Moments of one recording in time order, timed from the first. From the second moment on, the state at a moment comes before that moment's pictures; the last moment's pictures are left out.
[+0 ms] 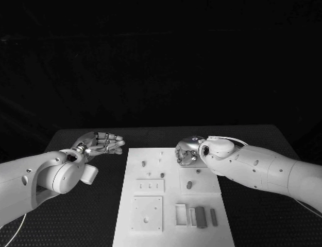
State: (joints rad) left arm 1.29 -0.84 -0.19 1.39 -0.14 -0.27 0.20; left_hand 1.58 -0.11 0.04 0.29 0.05 0.71 0.19 0.33 0.41 0.96 0.17 0.12 0.07 0.89 0.14 0.38 0.58 0.05 0.87 0.04 0.17 0.61; right arm 1.17 -0.51 -0.10 0.98 -1.67 -0.14 0.01; right_hand 1.07 -0.09 0.55 -0.29 0.09 0.84 0.14 0.25 0.44 1.33 0.02 0.63 0.97 1.27 -0.09 1.32 0.95 0.25 1.20 -0.02 0.81 1.31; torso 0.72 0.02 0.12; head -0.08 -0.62
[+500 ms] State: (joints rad) left arm 1.29 -0.84 -0.19 1.38 -0.14 -0.26 0.20; left_hand 1.58 -0.11 0.04 0.29 0.05 0.71 0.19 0.33 0.41 0.96 0.17 0.12 0.07 0.89 0.14 0.38 0.58 0.04 0.87 0.04 0.17 0.61; right arm 1.17 -0.51 -0.10 0.98 -1.67 -0.14 0.01; right_hand 1.10 -0.06 0.56 -0.29 0.09 0.92 0.11 0.29 0.46 1.34 0.01 0.64 0.98 1.26 -0.10 1.33 0.95 0.25 1.19 -0.03 0.83 1.31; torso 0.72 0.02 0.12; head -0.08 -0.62
